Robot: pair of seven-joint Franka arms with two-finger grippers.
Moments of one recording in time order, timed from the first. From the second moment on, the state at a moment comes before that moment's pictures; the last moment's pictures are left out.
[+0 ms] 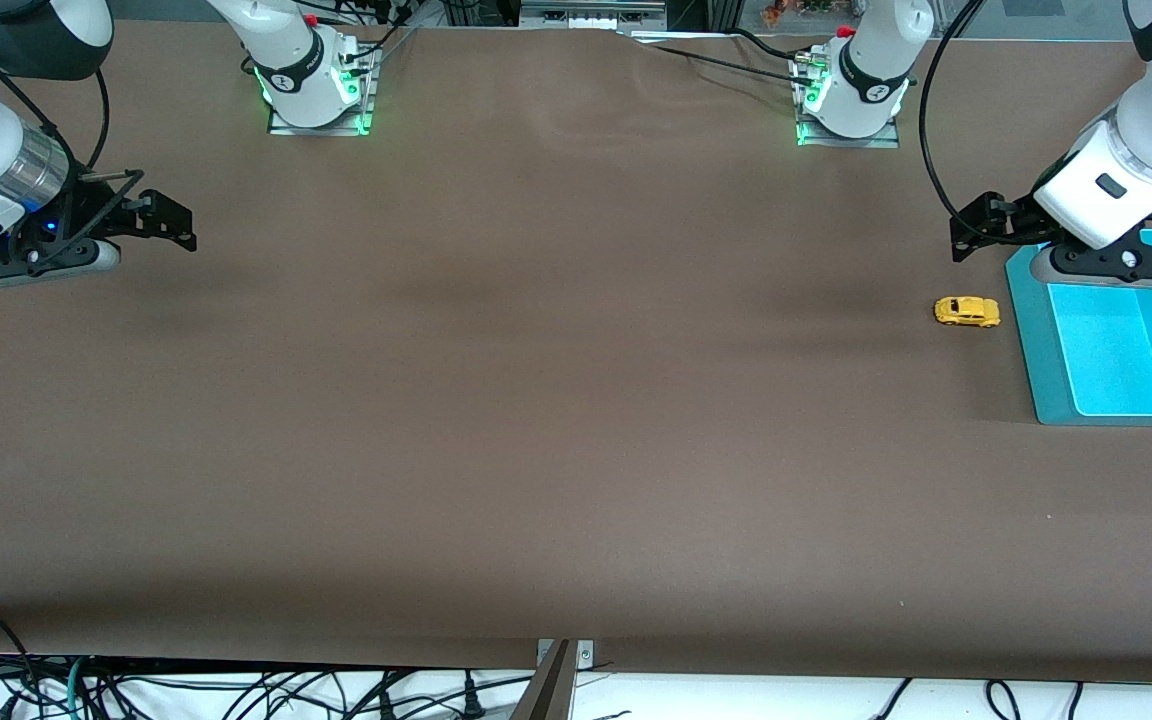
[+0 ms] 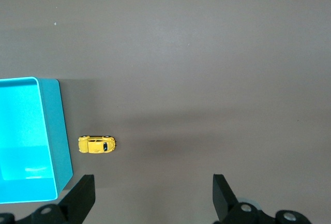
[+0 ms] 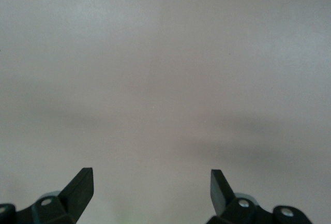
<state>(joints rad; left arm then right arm) -0.08 0.02 -0.04 -1.62 0.02 1.58 -0.07 -0.18 -0.09 0.21 -1.92 0.05 1.75 -0.15</state>
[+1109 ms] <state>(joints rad) -0.06 0.07 -0.03 -1.62 0.01 1.57 0.01 -0.19 -0.07 0.18 -1.87 0.05 1.64 -0.16</state>
